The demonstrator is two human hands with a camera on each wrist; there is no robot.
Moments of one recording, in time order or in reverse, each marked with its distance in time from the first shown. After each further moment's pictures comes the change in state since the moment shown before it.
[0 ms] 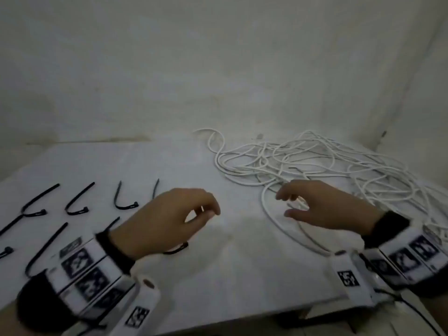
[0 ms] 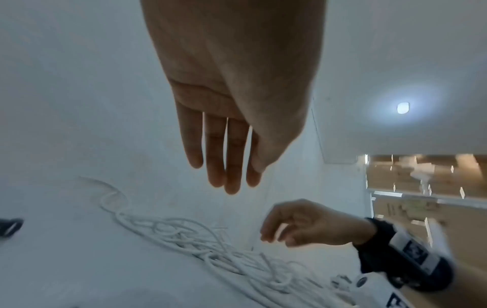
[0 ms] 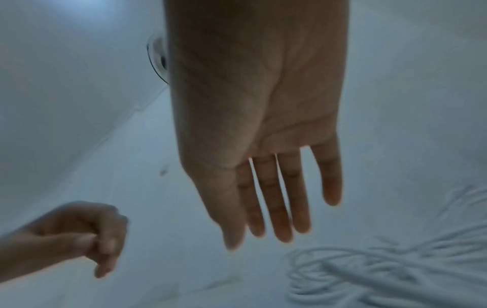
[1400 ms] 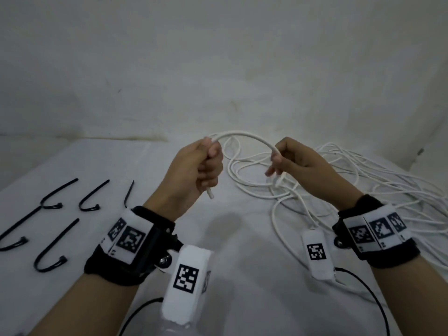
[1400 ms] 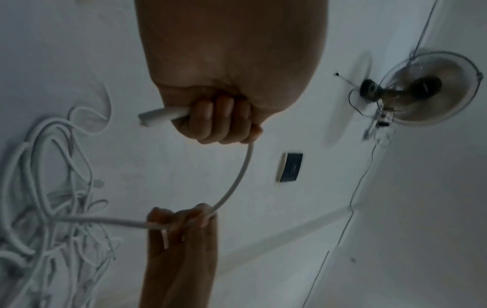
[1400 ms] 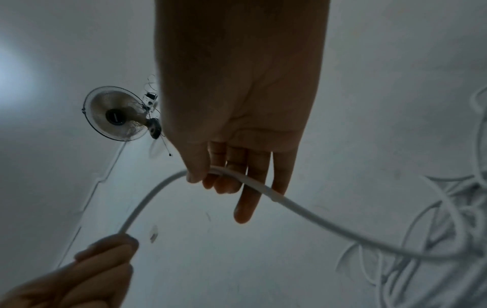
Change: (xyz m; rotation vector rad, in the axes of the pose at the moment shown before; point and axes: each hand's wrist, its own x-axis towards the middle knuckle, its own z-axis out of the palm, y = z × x) left_hand 0.070 0.006 -0.013 -1.275 0.445 -0.334; right_hand 0.080 -0.003 -0.026 0.736 0.256 -0.136
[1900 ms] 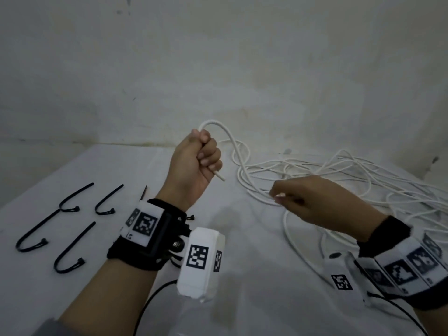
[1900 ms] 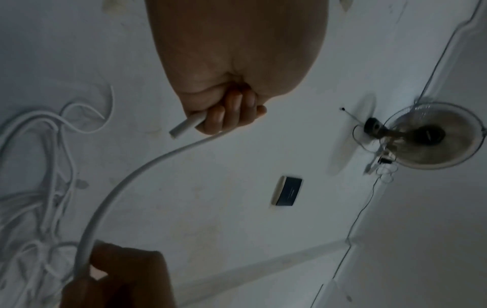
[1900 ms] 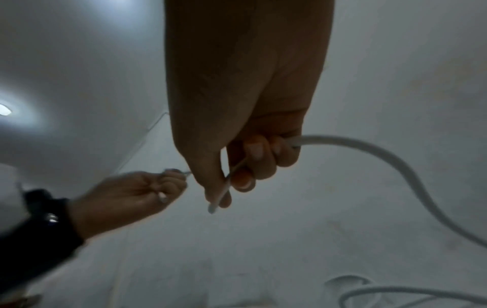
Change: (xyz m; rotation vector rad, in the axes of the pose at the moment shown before) left_hand 0.021 0.006 -0.018 -0.338 0.119 0.122; right_hand -0.023 -0.022 0.014 -0.822 -0.214 -0.184
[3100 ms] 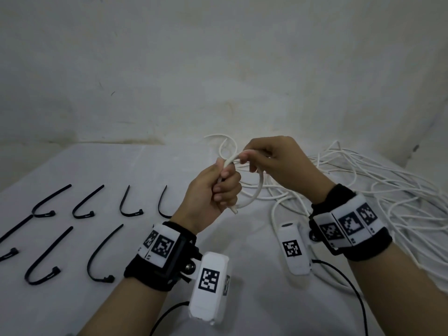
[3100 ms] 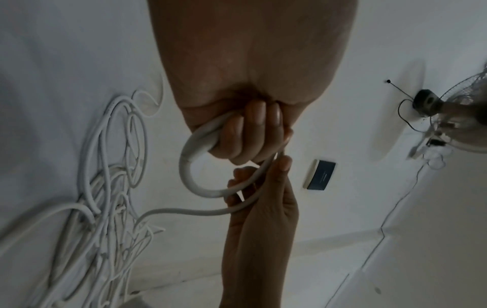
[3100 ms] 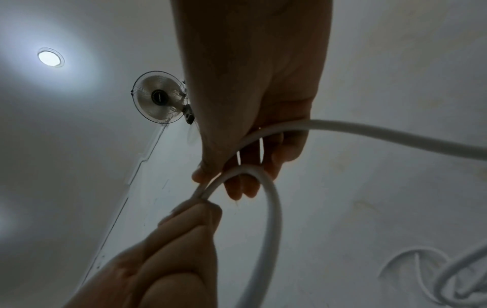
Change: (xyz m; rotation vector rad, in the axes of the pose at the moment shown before) left_hand -0.015 -0.061 -0.009 -0.031 -0.298 -0.291; right_hand 0.053 0.000 0.000 0.468 0.287 0.124
